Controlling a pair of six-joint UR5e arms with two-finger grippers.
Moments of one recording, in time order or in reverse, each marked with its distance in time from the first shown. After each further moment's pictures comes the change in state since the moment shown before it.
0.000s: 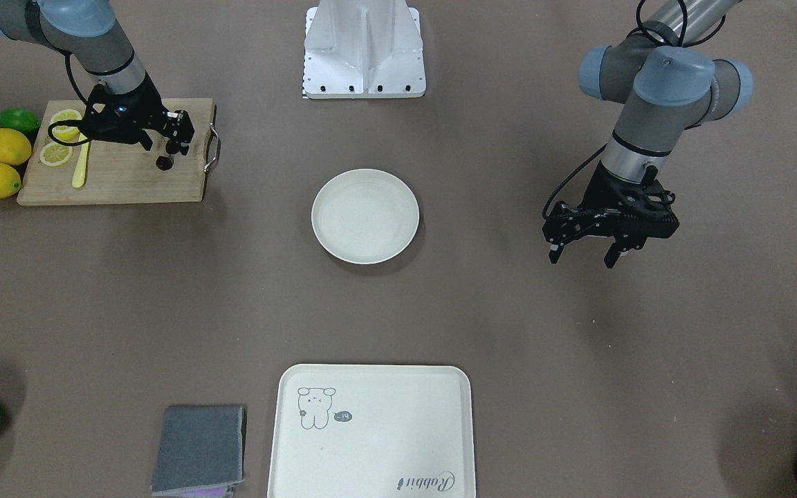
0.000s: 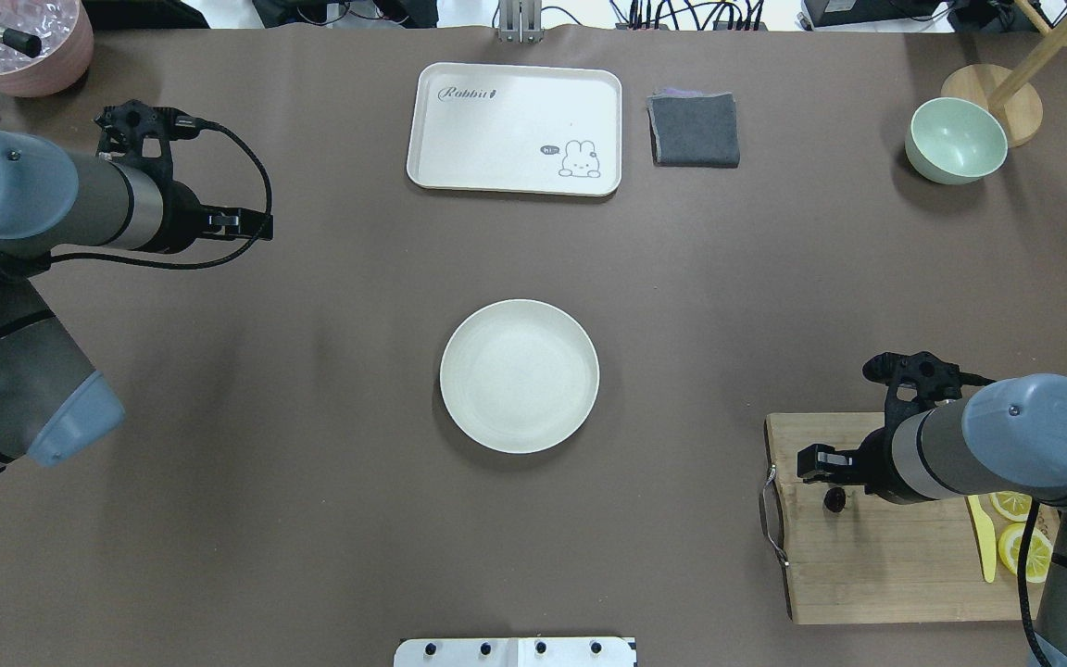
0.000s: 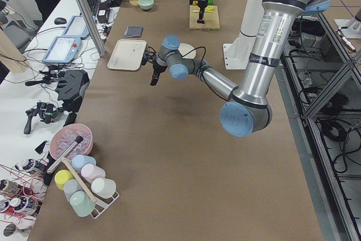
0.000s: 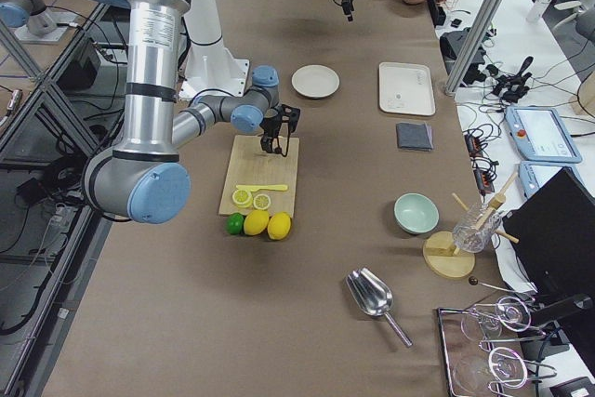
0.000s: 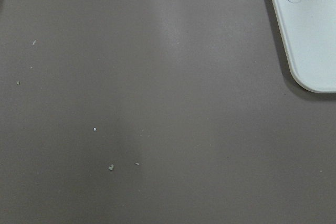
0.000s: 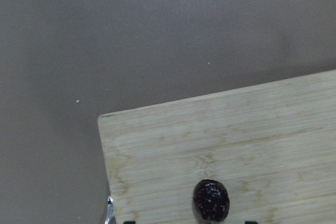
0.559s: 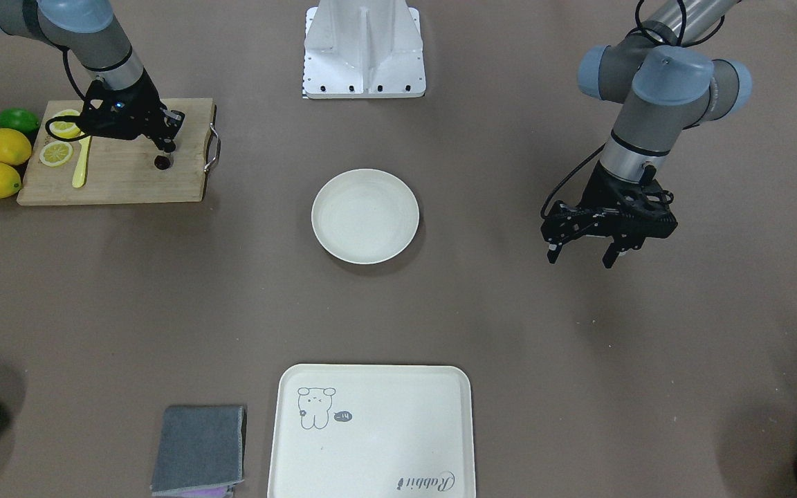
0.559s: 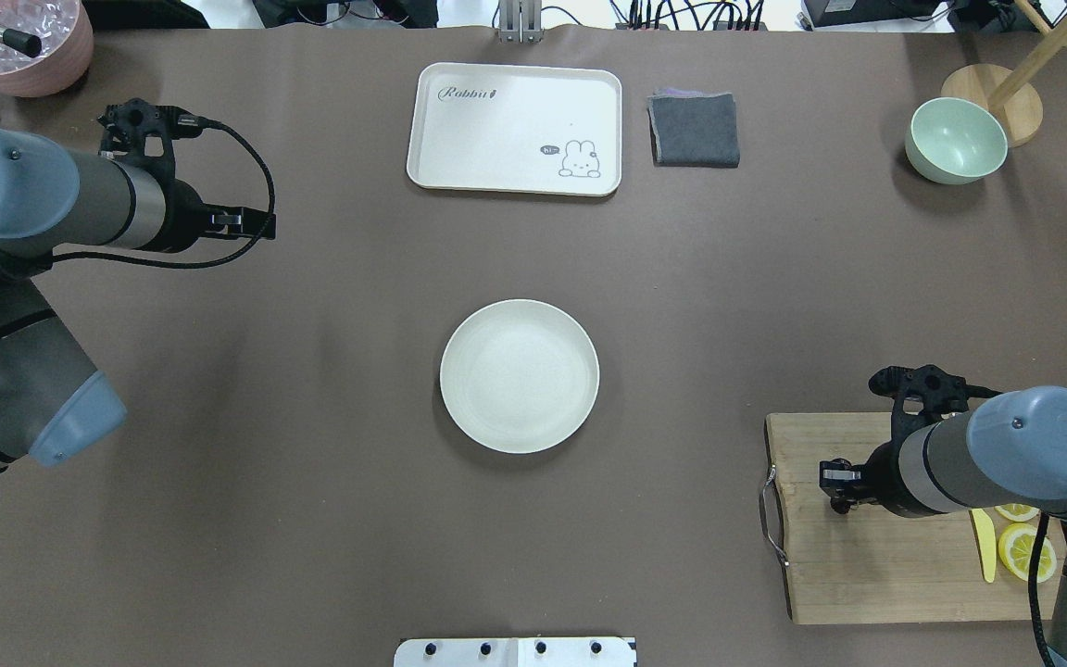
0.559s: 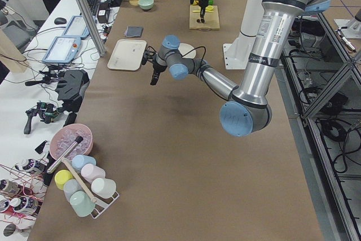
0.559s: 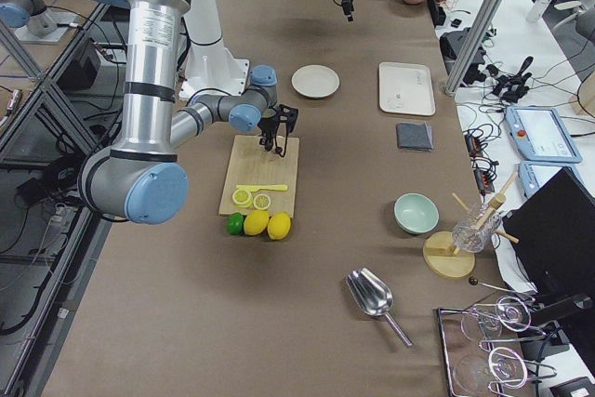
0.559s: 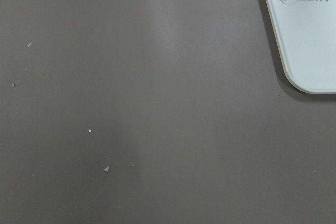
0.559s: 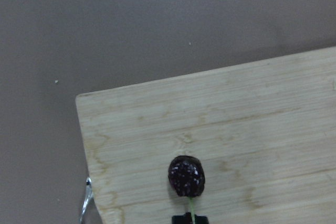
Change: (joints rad) left arm 0.001 -0.003 0.002 0.000 0.000 0.000; right arm 0.007 -0.011 0.023 -0.012 0.002 0.000
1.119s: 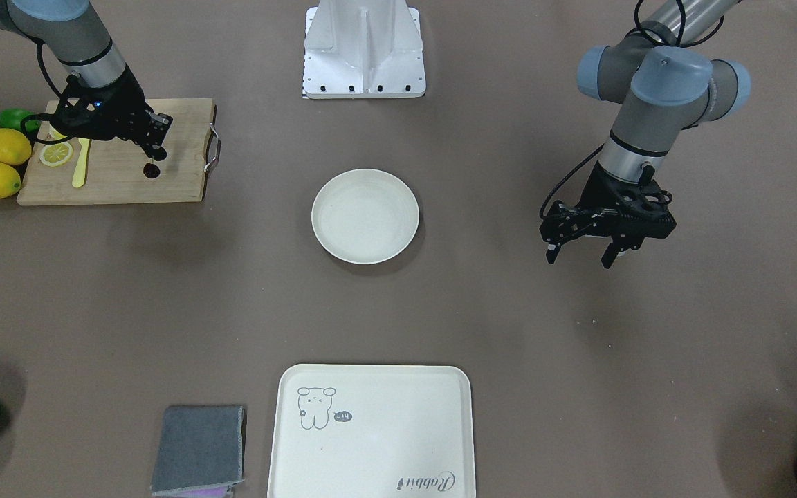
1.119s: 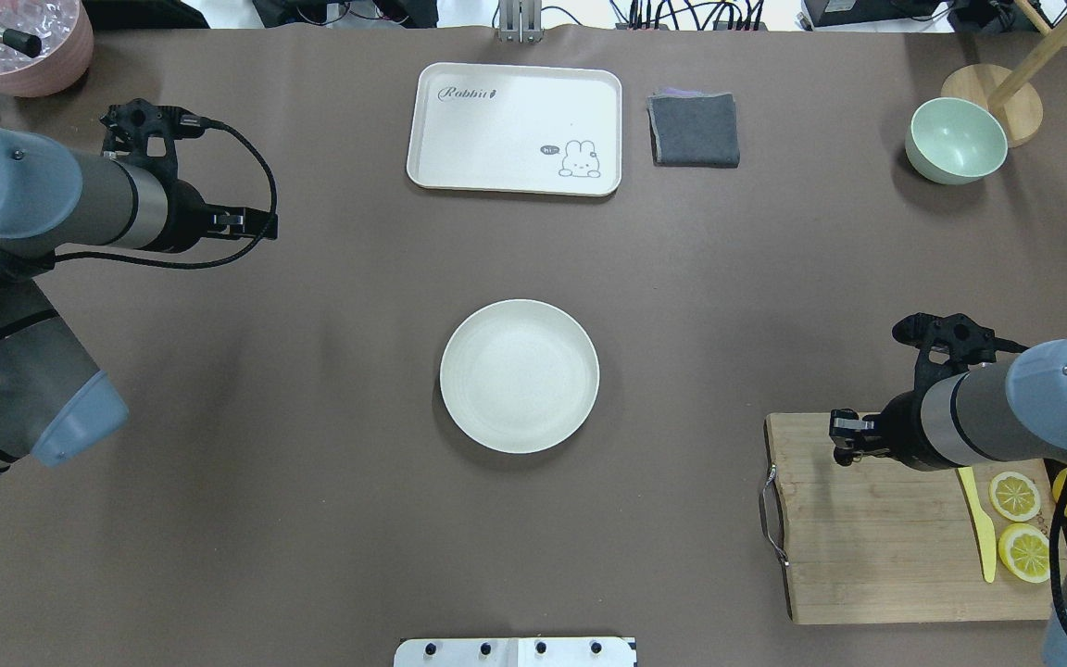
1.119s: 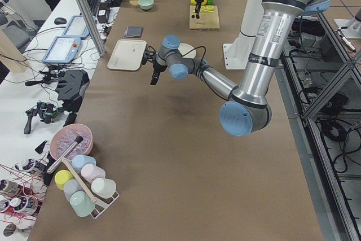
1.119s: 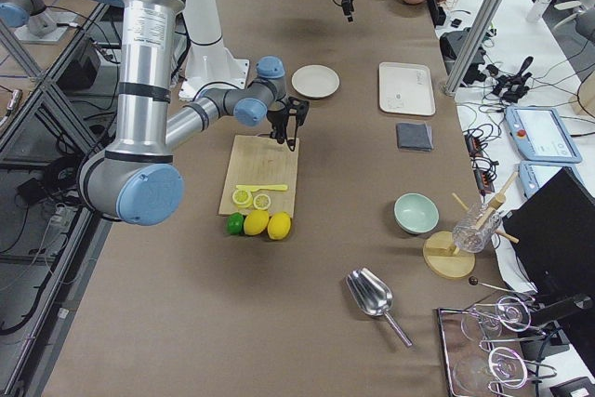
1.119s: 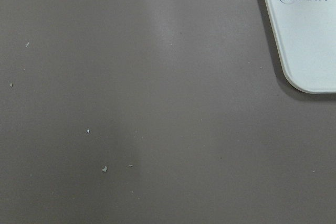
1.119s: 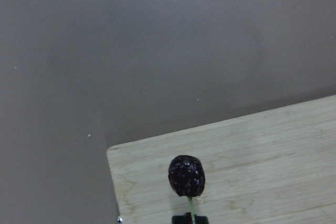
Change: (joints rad) left arm 0.001 -0.002 0.000 0.000 0.000 0.000; right arm 0.097 0.051 0.031 -0.022 0.016 -0.009
